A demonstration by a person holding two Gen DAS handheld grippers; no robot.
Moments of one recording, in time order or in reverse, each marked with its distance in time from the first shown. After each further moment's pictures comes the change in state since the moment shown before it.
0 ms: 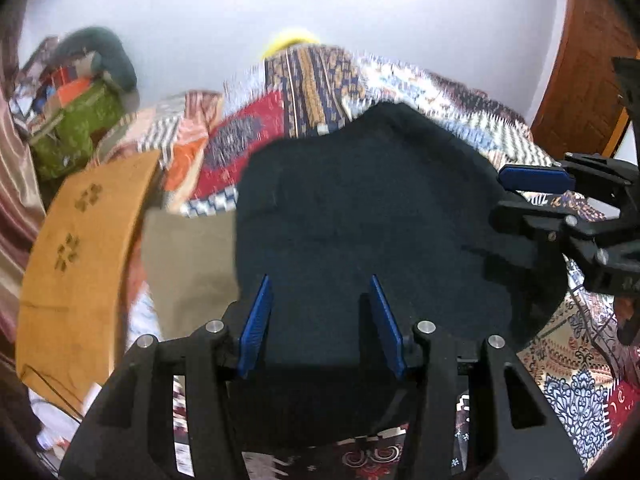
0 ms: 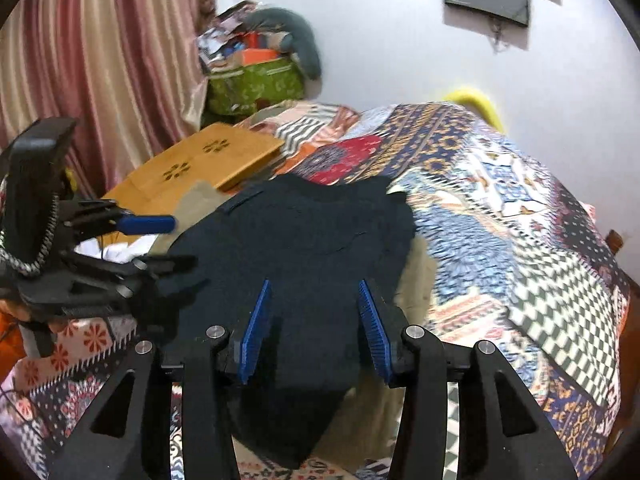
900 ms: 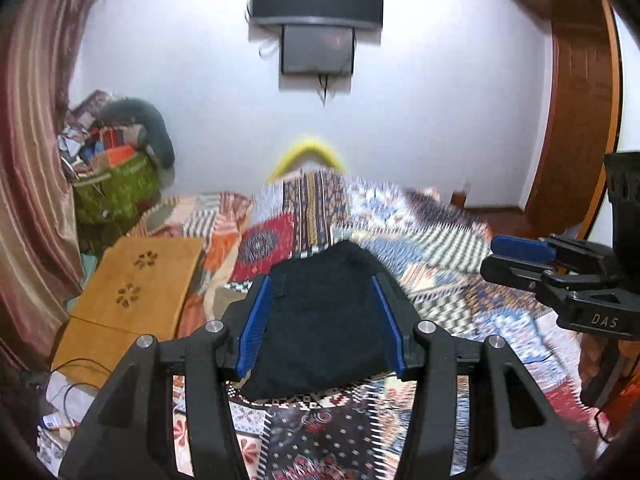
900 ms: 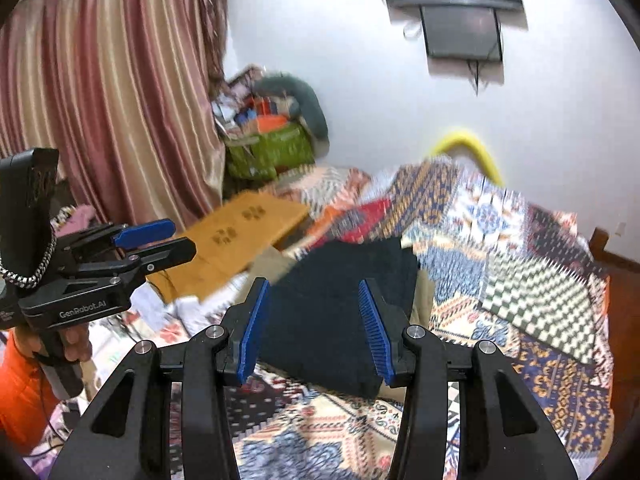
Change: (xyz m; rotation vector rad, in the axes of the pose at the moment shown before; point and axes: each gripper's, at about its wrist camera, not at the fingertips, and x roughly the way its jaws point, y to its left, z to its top) left arm -0.242 -0.047 -0.011 -0.051 -0.388 0.048; right arm -0.173 0.054 -0.002 0.090 -0.277 0.038
